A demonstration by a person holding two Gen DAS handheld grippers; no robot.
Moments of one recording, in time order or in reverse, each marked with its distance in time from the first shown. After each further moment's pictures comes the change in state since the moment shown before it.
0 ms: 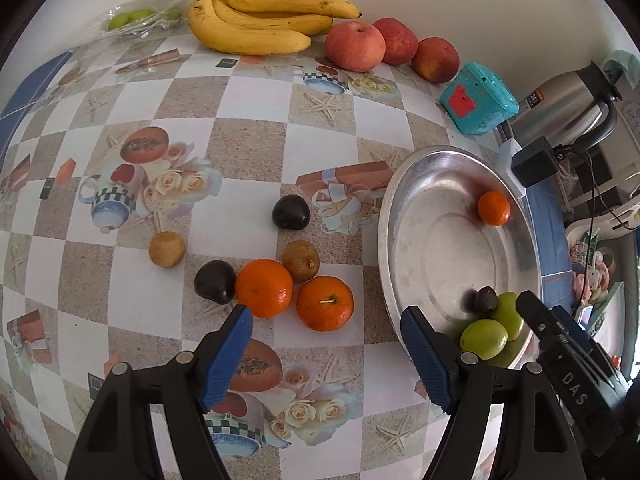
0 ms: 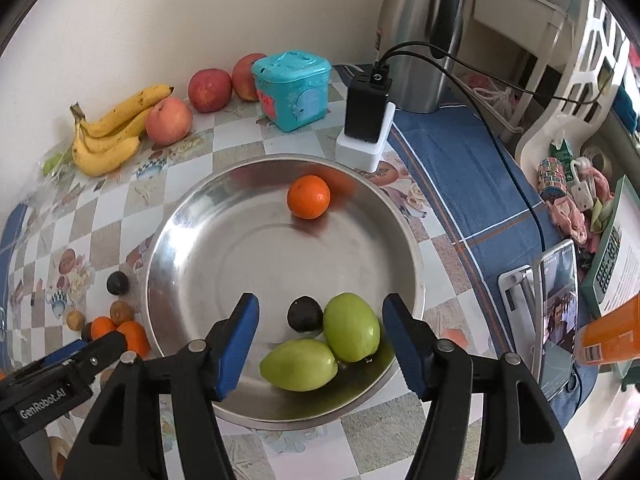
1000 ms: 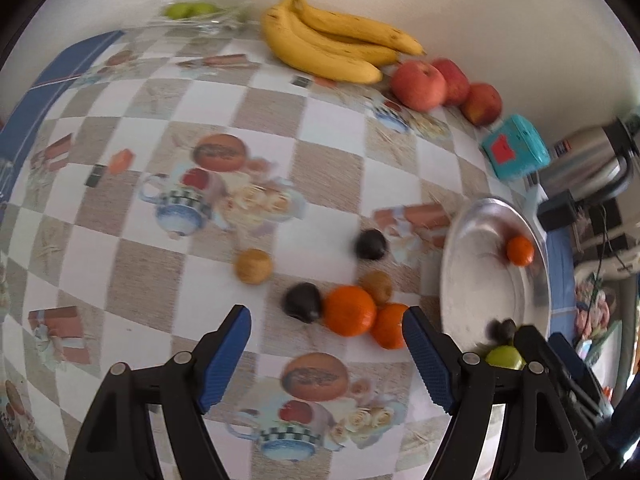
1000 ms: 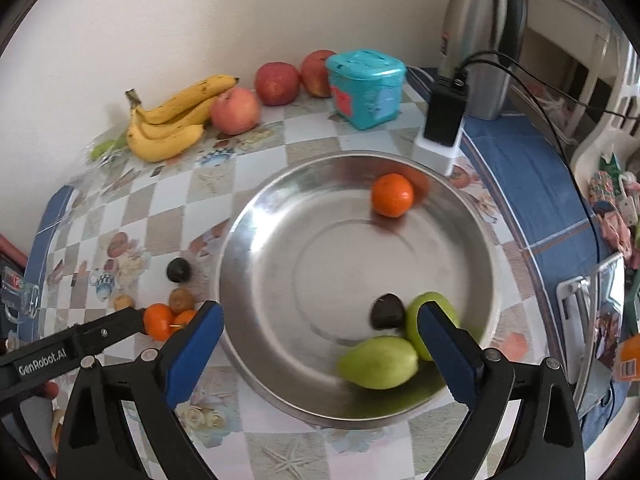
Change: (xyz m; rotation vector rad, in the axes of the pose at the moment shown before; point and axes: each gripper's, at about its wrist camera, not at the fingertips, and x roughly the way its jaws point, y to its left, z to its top) left arm -0.026 0.062 0.014 -0.130 -0.053 0.030; right arm -0.003 0.038 -0.005 -0.065 -0.034 0.206
